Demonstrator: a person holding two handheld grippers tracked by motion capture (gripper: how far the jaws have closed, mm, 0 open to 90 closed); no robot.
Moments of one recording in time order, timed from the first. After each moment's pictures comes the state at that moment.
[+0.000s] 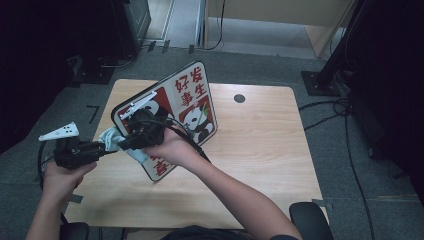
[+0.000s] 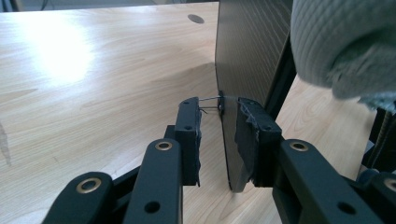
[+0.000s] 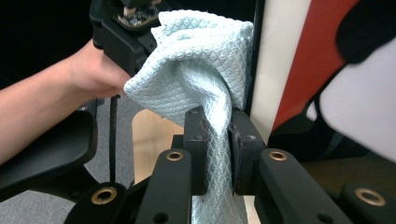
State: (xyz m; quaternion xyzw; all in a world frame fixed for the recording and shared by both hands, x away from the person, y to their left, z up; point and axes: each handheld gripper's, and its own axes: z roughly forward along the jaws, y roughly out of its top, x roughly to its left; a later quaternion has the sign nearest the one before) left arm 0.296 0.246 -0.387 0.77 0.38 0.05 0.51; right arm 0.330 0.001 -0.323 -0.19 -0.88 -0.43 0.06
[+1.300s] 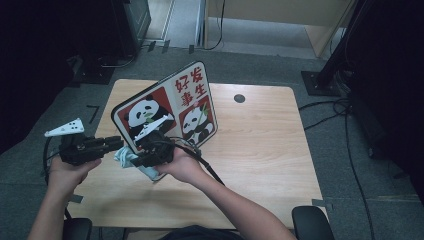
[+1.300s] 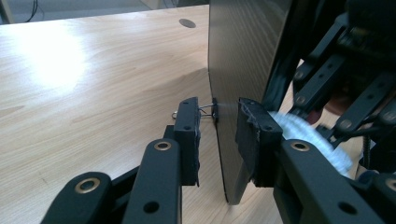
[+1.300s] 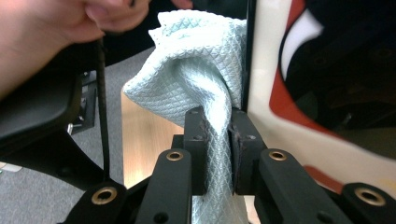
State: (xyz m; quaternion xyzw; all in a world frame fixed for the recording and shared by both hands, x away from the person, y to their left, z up) left arm 0.302 0.236 -0.380 0.78 0.36 0.04 0.52; right arm 0.316 -0.014 -0.391 -0.20 -0.88 -0.42 0.07
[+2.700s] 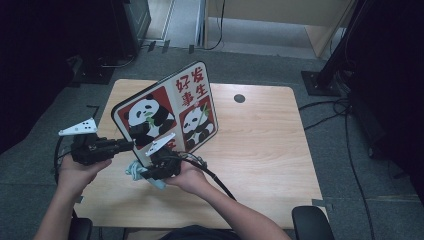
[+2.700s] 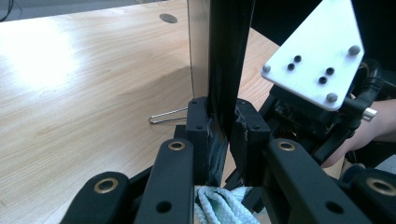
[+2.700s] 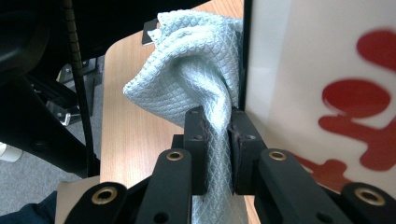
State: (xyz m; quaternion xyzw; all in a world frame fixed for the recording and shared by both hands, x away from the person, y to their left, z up) left arm 0.301 0.207 -0.375 0.79 0.34 0.03 0.51; right arm 0.307 -0.027 -0.453 -0.20 -0.88 -0.41 0.09
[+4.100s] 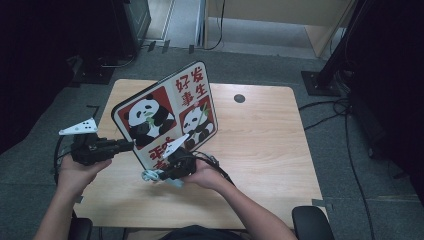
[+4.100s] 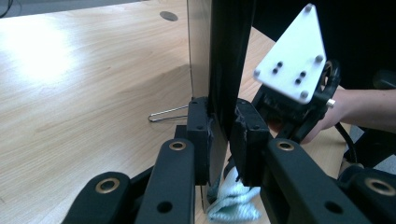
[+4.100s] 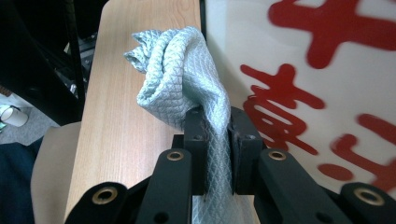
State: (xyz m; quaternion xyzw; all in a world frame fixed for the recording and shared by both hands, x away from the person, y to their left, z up) left arm 0.301 0.206 -0.374 0.79 0.34 0.03 0.50; right arm 0.323 -0.069 -0.473 -0.15 -0.90 -0.40 0.09
